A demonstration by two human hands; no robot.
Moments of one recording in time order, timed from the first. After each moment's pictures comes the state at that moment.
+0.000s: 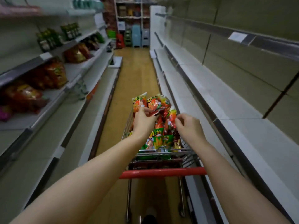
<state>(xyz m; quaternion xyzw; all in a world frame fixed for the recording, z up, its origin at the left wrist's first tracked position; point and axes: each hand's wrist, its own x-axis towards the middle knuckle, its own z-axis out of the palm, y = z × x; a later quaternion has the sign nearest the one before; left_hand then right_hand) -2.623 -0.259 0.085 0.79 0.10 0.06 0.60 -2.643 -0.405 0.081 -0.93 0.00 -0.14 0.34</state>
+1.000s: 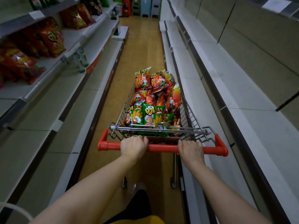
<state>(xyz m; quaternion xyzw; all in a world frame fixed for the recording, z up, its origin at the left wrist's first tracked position) -2.643 -0.237 -0.059 0.99 0.03 -0.05 0.09 -2.650 -0.438 -0.069 -1.00 -0.01 -0.02 0.06</state>
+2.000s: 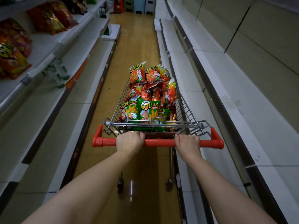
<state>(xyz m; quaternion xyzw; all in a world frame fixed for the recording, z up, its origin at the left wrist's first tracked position) -2.331 -0.223 -0.054 1.00 -0.07 -0.05 -0.01 -2.332 -0.428 -0.069 -1.00 0.00 0.03 0.05</state>
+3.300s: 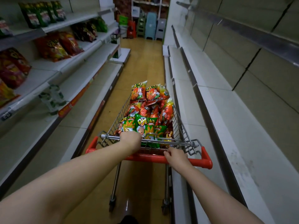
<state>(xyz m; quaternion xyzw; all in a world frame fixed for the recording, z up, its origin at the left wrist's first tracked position) -2.084 -0.260 -0.005 0.98 -0.04 -0.16 -0.07 -2.110 -0.443 -0.038 -0.97 -0.04 0.16 0.20</state>
